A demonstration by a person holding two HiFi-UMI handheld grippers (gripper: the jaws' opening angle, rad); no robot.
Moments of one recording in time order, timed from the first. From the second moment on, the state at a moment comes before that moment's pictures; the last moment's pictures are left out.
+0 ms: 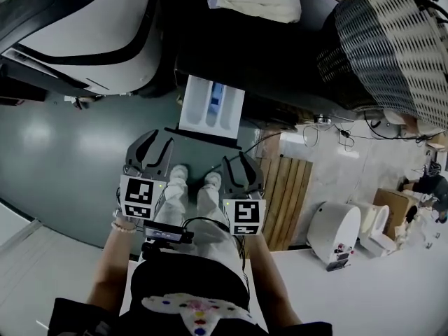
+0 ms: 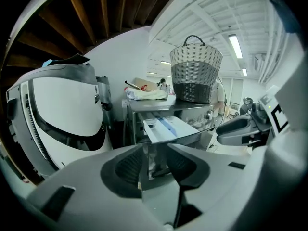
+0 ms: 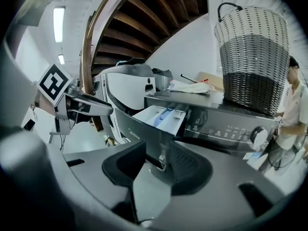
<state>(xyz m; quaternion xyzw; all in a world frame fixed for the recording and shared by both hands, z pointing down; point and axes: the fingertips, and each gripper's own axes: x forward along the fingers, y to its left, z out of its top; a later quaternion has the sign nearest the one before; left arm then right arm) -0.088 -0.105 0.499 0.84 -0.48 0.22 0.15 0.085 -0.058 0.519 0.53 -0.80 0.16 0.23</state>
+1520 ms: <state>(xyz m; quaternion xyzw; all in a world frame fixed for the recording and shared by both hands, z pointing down) -0.084 -0.111 0.576 0.82 -0.47 0.24 0.21 0.098 -0.074 0.587 0.63 -0.71 0.20 0.23</state>
